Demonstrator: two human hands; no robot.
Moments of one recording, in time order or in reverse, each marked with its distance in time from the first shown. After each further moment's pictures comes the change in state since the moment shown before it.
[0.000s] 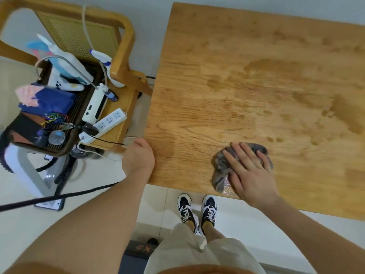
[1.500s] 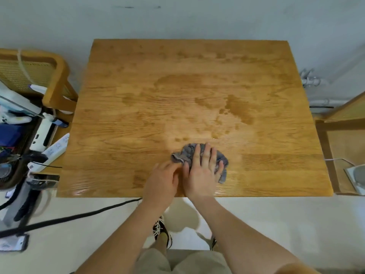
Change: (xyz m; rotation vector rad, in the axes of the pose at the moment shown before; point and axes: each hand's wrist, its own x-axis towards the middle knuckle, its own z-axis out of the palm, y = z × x) left_hand -0.221 0.084 0.106 0.242 -0.290 0.965; right_hand -0.050 0.057 -0.004 0.295 0.004 0.727
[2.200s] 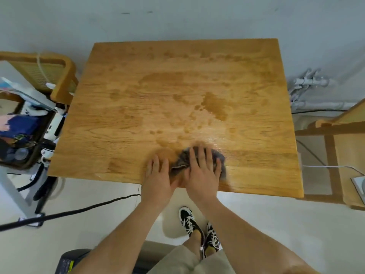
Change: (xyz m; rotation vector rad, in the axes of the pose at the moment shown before) left_hand -0.020 0.082 0.066 0.204 -0.131 -0.307; right_hand 0.004 0.117 -0.036 0.027 0.031 -0.269
